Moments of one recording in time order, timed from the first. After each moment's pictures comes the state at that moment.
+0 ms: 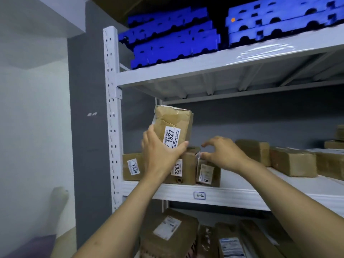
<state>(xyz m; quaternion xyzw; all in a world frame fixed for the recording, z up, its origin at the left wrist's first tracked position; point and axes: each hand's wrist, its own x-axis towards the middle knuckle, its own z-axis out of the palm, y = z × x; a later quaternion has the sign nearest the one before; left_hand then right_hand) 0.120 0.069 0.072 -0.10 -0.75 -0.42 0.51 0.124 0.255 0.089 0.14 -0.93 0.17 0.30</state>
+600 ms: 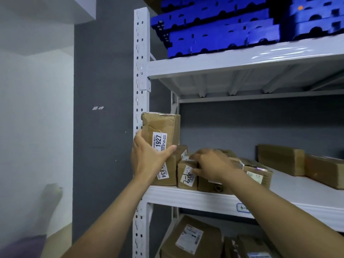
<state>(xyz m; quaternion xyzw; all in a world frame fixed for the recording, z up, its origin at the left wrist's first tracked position) 0.050 -0.086 0.065 -0.05 -0.75 -0.47 0.46 0.047 0.106 0.072 0.18 -0.94 -0.08 0.29</state>
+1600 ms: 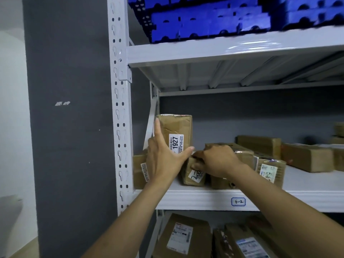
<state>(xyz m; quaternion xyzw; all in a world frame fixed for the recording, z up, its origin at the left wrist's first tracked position) 0.018 -0.034 0.052 -0.19 -0.76 -0.45 0.43 0.028 0.131 0.068 0.09 -0.93 -0.18 0.30</state>
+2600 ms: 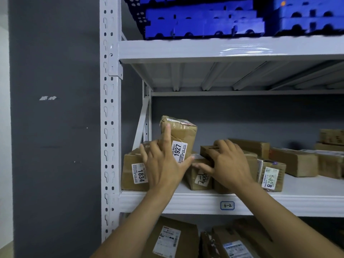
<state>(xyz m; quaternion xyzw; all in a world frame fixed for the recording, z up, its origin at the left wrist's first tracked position) 0.000 -0.008 0.032 -0.13 -0.78 -0.24 0.56 0.042 0.169 0.044 -0.03 -0.89 -0.13 0.44</state>
